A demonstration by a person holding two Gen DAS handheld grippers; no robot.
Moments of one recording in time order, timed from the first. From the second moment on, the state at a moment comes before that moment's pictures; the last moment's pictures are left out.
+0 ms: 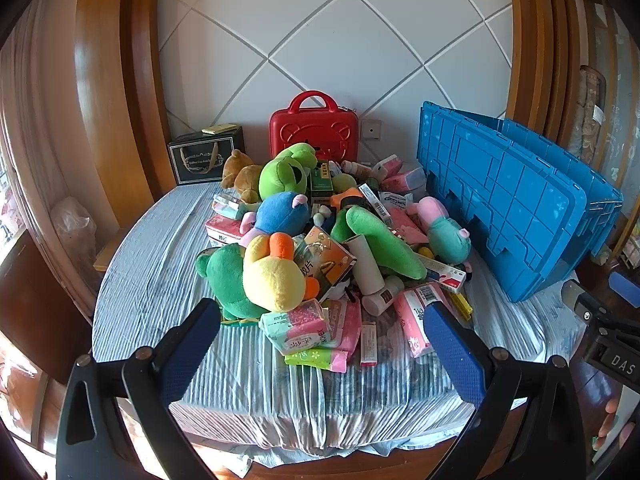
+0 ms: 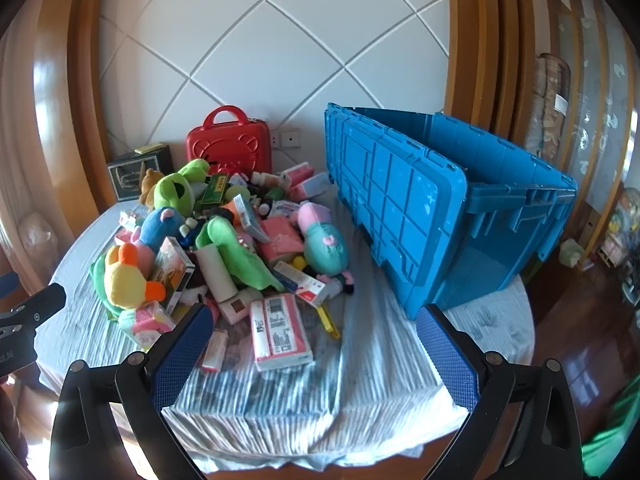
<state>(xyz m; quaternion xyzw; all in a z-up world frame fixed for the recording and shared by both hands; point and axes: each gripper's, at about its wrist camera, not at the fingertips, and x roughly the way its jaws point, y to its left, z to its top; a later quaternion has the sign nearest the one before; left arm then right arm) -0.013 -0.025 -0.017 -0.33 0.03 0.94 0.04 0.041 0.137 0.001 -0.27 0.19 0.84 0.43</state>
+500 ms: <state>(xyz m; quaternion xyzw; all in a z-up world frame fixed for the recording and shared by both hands) -0.028 -0.048 -0.029 -0.33 0.03 0.94 0.06 0.017 0.129 -0.005 -0.28 0.20 0.82 0.45</state>
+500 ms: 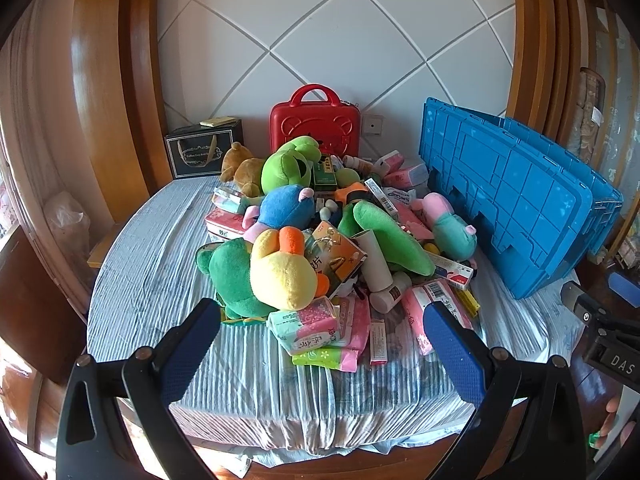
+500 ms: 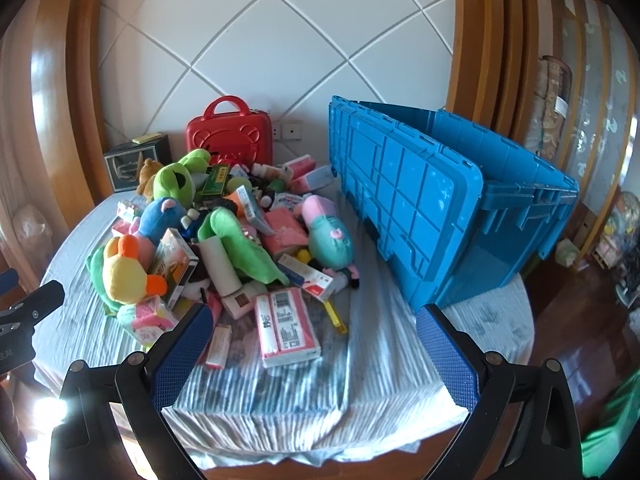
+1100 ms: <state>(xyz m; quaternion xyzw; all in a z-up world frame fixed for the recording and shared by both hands) -0.070 -0.055 -0.159 -0.46 0.03 0.89 0.05 -0.023 0.181 -0.150 -0.42 0.29 0.77 0.38</state>
